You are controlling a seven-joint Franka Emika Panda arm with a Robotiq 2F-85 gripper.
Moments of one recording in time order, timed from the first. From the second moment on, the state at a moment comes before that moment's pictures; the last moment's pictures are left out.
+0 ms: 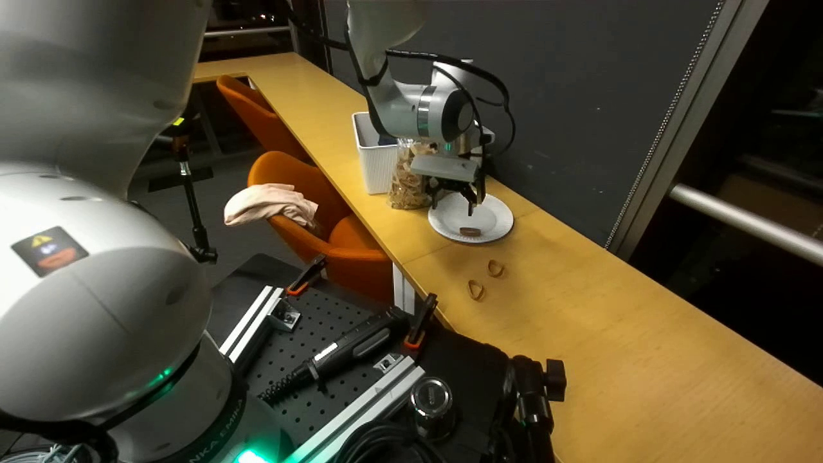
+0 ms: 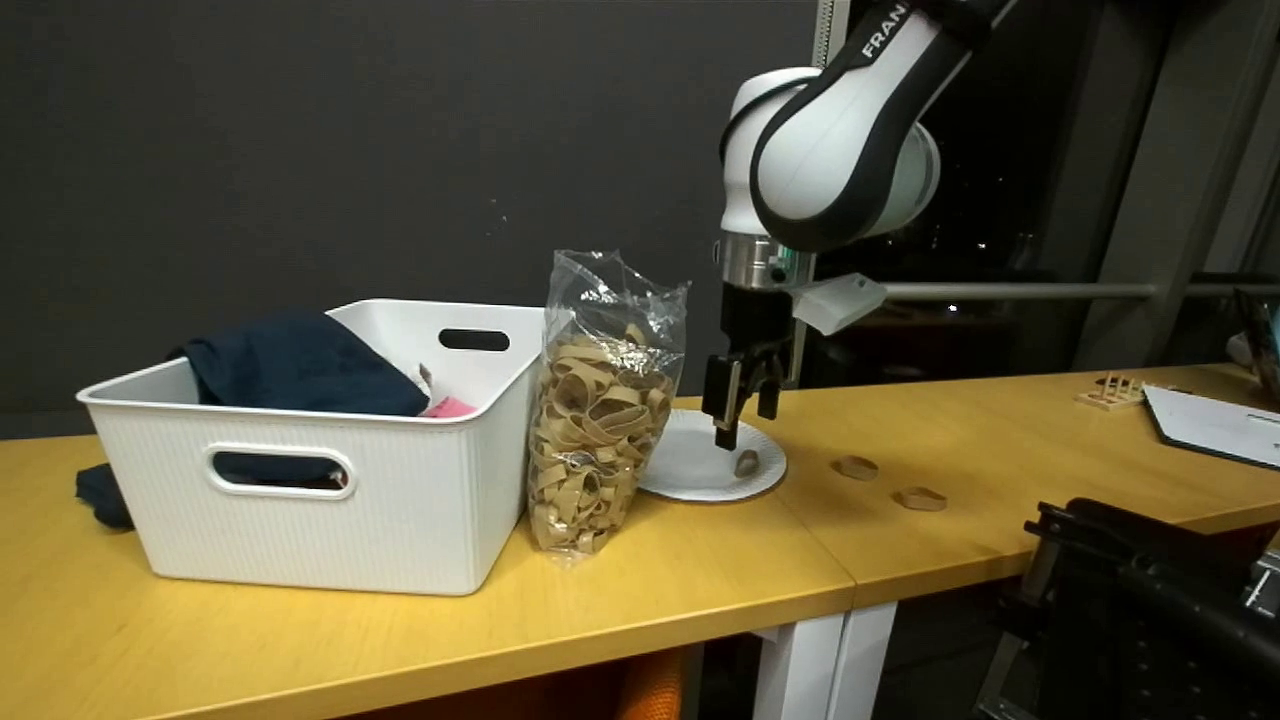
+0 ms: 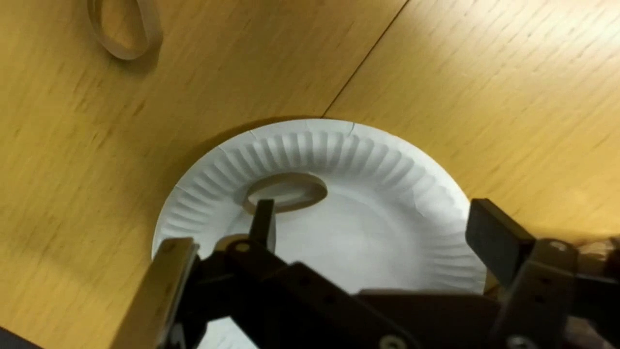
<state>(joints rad) -0.05 0.63 -0.01 -1.92 -0.13 2.58 -0.04</state>
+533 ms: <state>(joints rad) -0.10 0.73 -0.02 -1.86 -0.13 2.62 -0.04</state>
